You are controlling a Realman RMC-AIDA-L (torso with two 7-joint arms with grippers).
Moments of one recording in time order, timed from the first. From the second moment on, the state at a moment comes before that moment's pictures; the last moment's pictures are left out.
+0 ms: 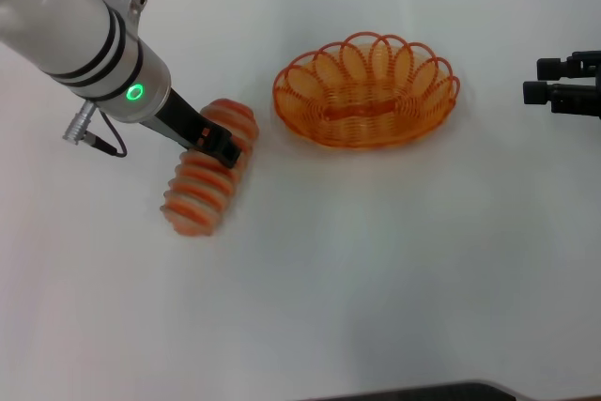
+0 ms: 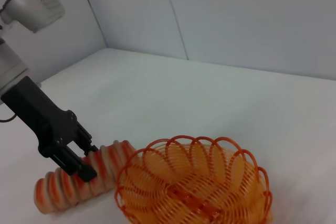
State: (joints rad) left arm -0.76 -2.17 1.50 1.08 2.70 1.36 -2.90; right arm 0.44 1.95 -0.46 -0.79 -2.21 -1.69 1.56
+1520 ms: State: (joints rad) left arm -0.88 -2.17 1.37 0.95 2.24 1.17 -1.80; right arm 0.44 1.98 -0.45 -0.79 -2.20 -1.68 1.56
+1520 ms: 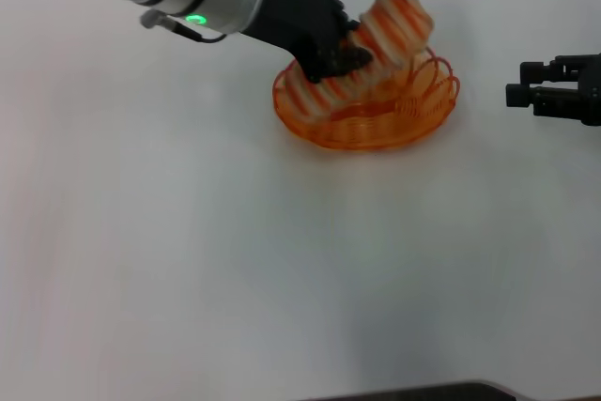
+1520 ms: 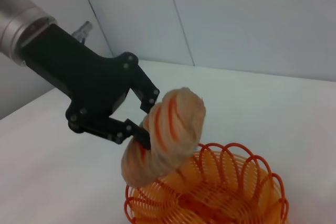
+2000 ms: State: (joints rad) left arm -0.96 -2.17 1.44 0.84 2.22 1.06 -1.75; right arm 0.43 1.98 -0.44 -0.79 -2.20 -1.69 1.56
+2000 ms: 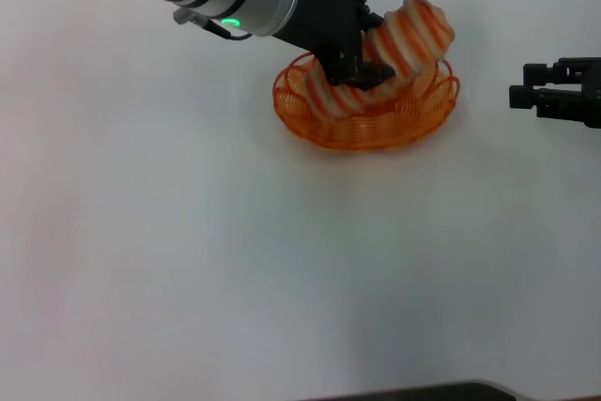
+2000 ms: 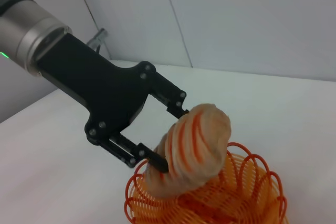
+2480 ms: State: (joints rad) left arm -0.89 -2.16 1.40 0.92 2.19 1.10 -1.75; right arm 0.43 1.98 -0.44 -0.79 -2.20 -1.69 1.56
